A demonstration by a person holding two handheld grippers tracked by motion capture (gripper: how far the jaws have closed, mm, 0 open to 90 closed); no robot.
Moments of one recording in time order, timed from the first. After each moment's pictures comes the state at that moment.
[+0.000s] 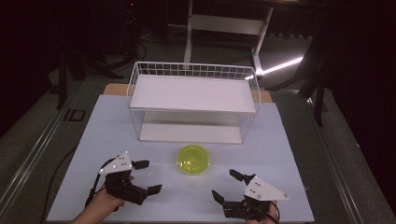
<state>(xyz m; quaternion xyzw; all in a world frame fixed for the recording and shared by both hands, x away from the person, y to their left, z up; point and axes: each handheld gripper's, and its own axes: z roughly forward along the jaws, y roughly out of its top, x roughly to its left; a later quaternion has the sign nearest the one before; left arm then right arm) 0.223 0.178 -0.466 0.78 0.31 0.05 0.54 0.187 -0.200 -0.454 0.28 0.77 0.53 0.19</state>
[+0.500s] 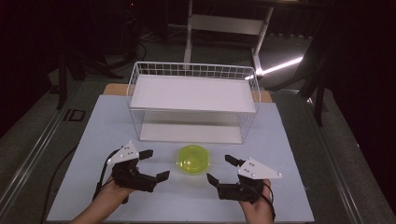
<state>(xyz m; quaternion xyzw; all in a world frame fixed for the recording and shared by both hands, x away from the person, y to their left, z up) 0.239 0.158 -0.447 0.76 0.36 0.08 0.54 0.223 -0.182 -0.434 0.31 0.77 0.53 0.17</state>
